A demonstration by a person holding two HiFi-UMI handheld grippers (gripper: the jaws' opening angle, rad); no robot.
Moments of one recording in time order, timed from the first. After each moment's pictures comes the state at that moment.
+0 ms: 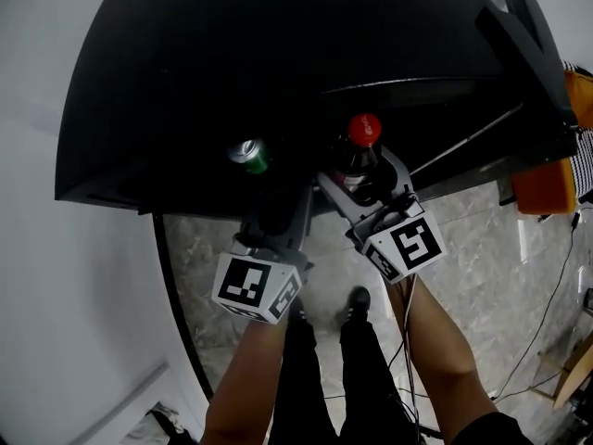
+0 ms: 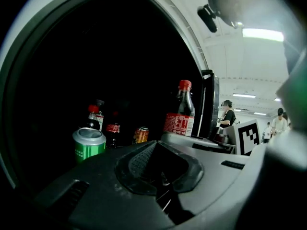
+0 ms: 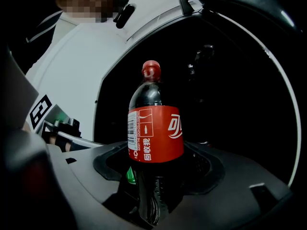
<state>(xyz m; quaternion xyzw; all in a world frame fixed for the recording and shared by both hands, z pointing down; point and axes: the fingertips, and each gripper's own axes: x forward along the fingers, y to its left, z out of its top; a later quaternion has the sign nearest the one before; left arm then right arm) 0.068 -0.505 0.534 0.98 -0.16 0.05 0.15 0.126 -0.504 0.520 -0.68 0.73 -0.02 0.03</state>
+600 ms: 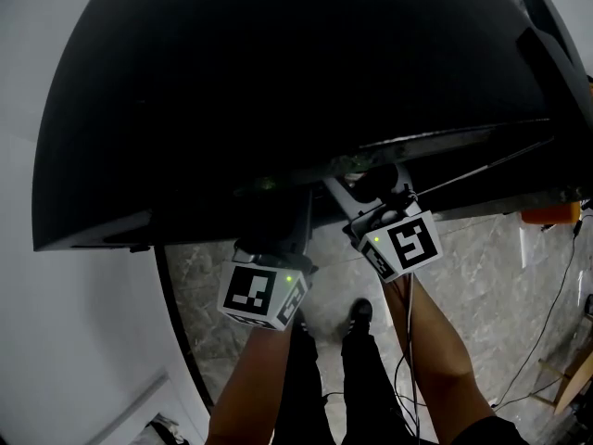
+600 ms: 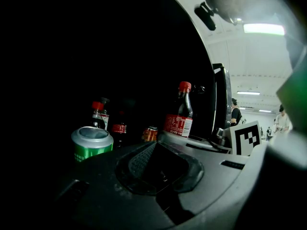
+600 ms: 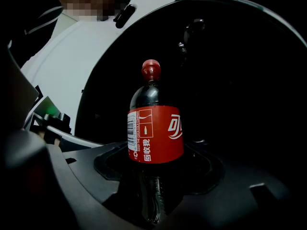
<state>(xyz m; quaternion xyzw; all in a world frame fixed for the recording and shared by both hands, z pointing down) 0.081 -0.535 0.550 0.97 -0.18 0.04 0.14 0.147 -0.541 0.537 -0.70 0.71 0.00 0.04</state>
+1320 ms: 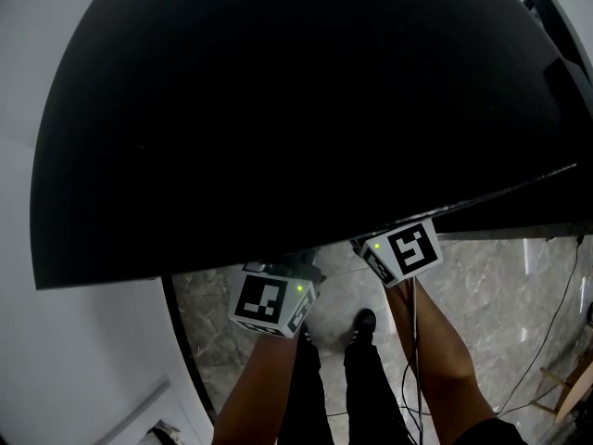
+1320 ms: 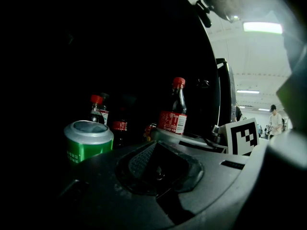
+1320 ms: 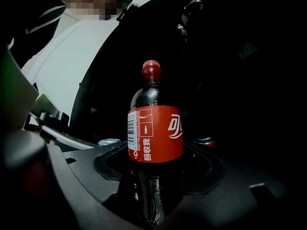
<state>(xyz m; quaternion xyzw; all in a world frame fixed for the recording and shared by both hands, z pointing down) 0.093 -0.545 0.565 0.97 -0.18 0.05 0.14 0.153 -0.562 0.551 -0.69 0.72 0.00 0.03</state>
